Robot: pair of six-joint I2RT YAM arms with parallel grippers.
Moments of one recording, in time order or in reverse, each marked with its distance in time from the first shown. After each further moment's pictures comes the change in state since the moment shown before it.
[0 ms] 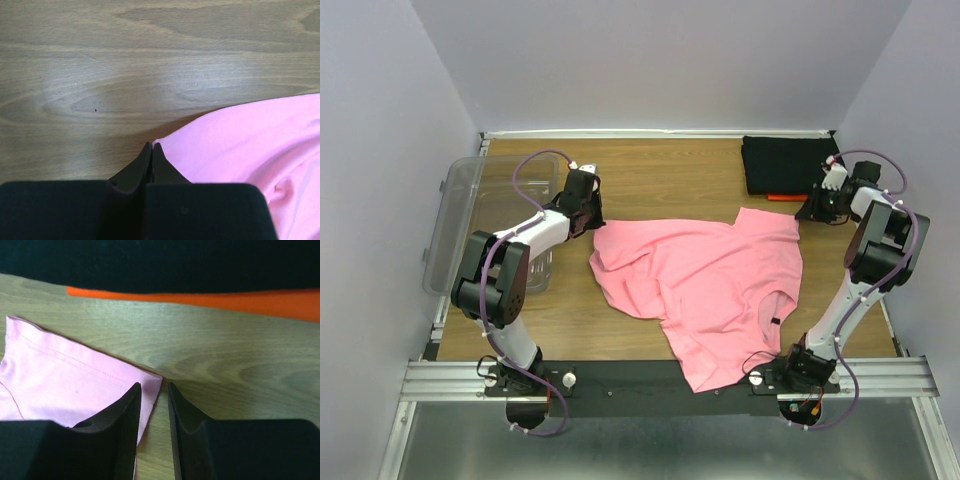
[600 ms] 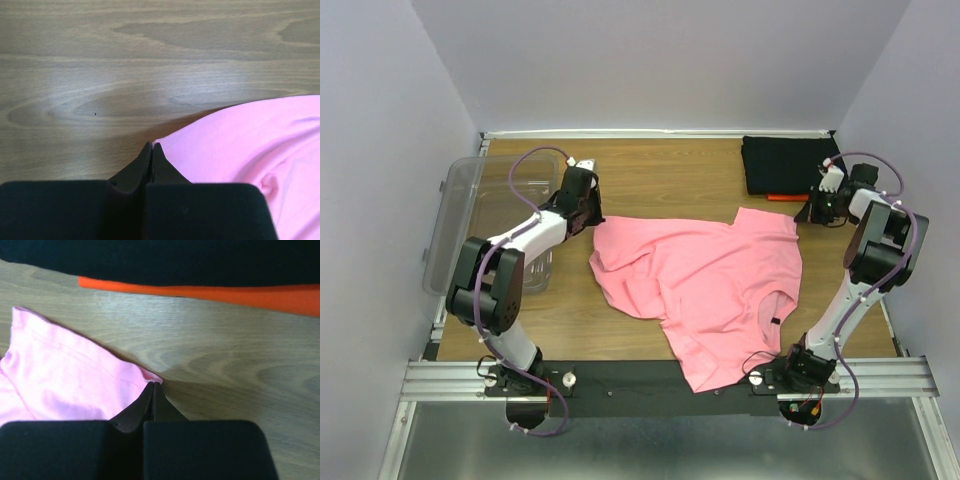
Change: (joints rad) left arm 0.000 -0.043 -0.003 0.006 0.004 0.001; right arm 0.008 0.001 -0.029 0.013 -0.029 -0.014
